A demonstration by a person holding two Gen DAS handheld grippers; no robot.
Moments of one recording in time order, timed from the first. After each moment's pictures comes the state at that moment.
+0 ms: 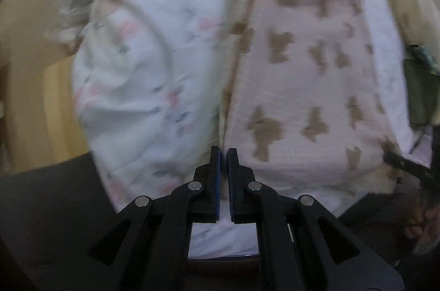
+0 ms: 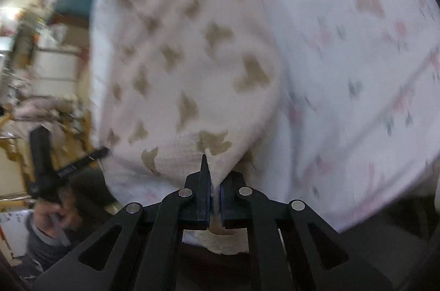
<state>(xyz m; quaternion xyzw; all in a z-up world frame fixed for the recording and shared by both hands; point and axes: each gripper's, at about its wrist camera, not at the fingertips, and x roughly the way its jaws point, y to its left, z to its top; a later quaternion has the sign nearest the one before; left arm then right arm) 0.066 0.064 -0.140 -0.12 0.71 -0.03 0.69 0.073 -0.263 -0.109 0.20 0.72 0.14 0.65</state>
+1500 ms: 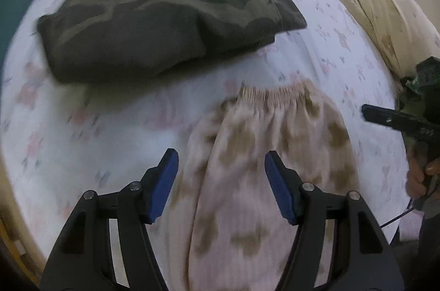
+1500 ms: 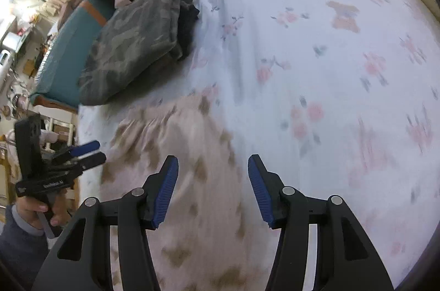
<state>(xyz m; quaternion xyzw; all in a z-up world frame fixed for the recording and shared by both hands) 0.400 -0.034 -0.141 -0.02 0.61 -0.18 0.77 0.406 -0.279 -0.120 0.17 0.59 0.18 0.77</state>
